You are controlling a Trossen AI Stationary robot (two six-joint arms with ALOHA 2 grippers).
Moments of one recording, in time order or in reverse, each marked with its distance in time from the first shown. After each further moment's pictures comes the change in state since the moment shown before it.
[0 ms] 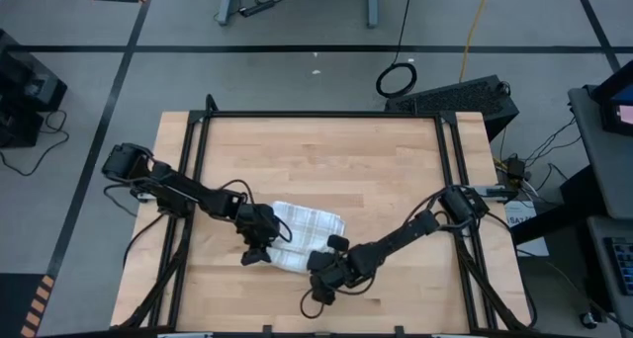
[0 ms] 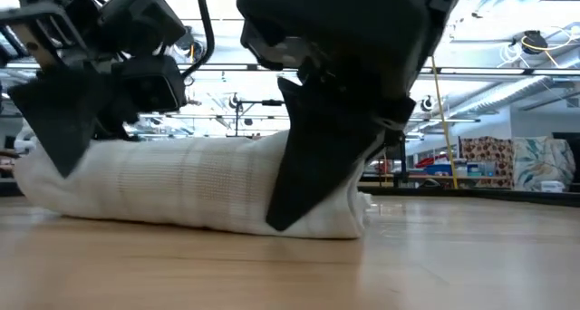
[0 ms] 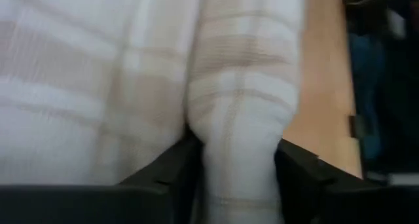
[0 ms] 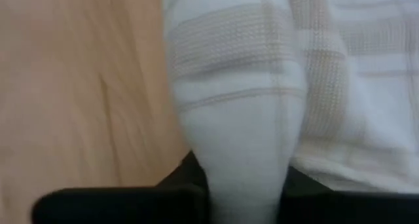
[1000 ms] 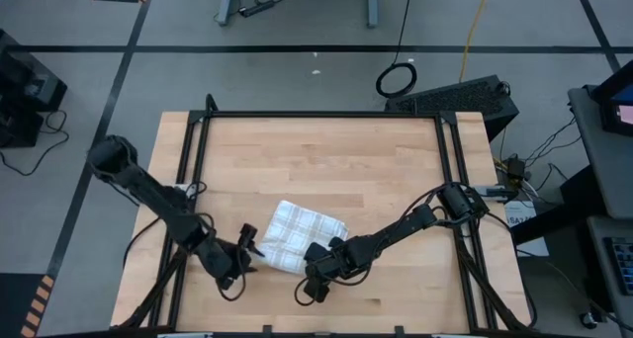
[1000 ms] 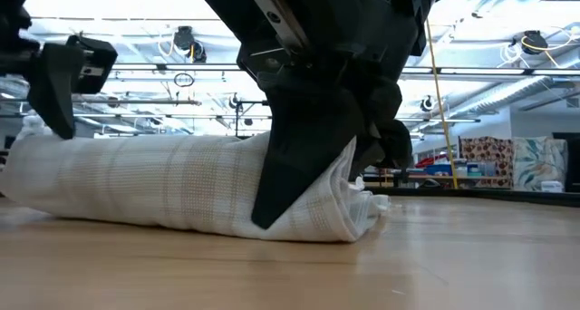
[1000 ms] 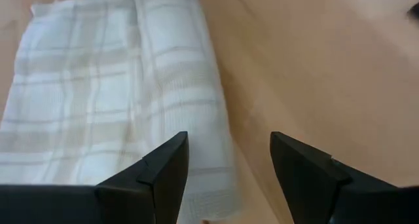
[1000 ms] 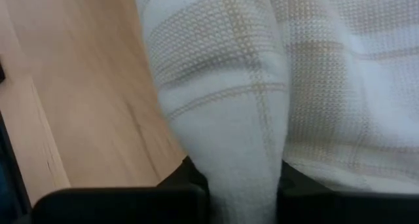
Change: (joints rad) left arm -0.528 -0.205 0.001 -0.159 -0.807 0.388; right arm -0.041 0.002 -0.002 0.013 -0.197 0.238
